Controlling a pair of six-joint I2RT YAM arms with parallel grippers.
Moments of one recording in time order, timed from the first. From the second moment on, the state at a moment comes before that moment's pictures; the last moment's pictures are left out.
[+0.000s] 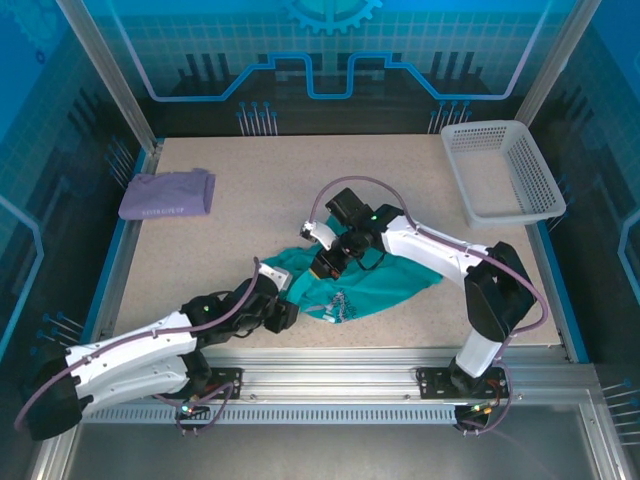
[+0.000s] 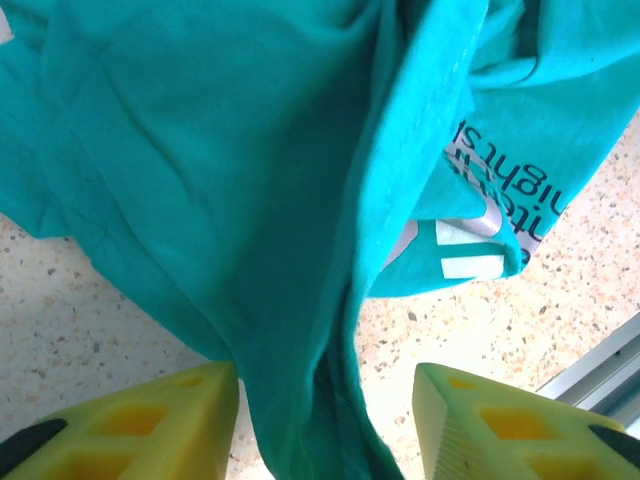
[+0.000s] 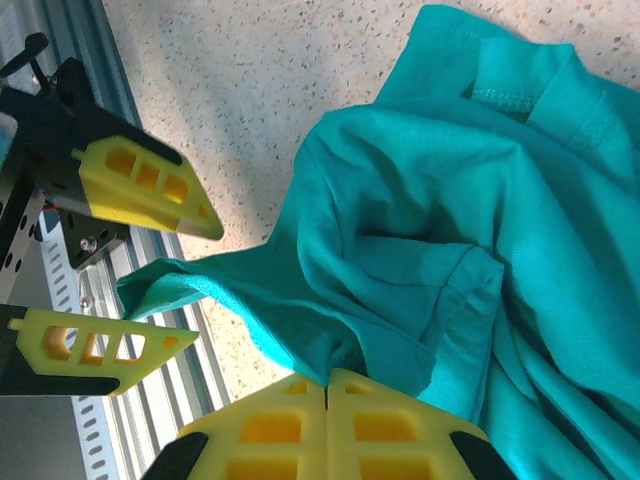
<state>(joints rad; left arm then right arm) -0.91 0.90 0.49 -0.46 -0.12 -0.53 0.73 1.71 1.30 -0.71 -0.57 -0.09</state>
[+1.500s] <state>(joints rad) -0.71 0.66 0.54 -0.60 -0.28 -0.63 0.51 1.79 1.17 -0.43 -0.44 0.21</state>
